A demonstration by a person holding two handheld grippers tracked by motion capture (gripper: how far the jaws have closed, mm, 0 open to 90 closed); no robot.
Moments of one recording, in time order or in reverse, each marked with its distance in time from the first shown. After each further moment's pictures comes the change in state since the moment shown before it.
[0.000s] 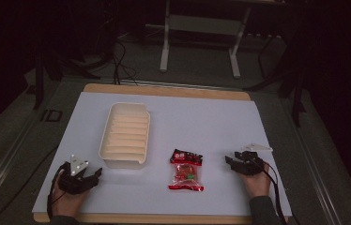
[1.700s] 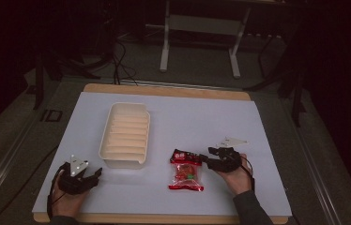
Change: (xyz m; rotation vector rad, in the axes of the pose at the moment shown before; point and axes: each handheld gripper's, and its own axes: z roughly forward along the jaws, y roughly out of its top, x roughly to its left) left arm -0.001 0.000 -0.001 -0.013 0.002 0.004; right arm 0.076 0.046 0.003 -0.035 0.194 -0.135
